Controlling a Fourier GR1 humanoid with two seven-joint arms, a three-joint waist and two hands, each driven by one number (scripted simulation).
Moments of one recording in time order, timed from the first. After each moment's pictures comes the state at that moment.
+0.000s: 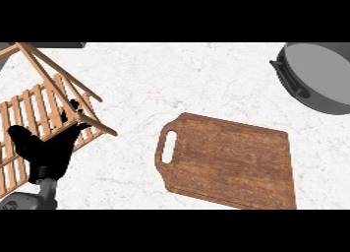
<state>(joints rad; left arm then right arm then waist) -0.07 0.38 -0.22 -1.54 0.38 0.34 0.17 -0.52 -1.10 -0.39 -0.80 0.43 0.22 -0.52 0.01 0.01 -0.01</state>
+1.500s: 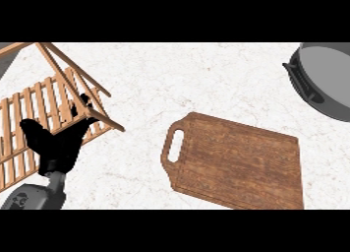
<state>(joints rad) -0.13 0.35 -0.23 -1.52 0.36 0.31 0.18 -1.01 -0.88 -0.22 -0.36 0.58 0.23 -0.31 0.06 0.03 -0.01</state>
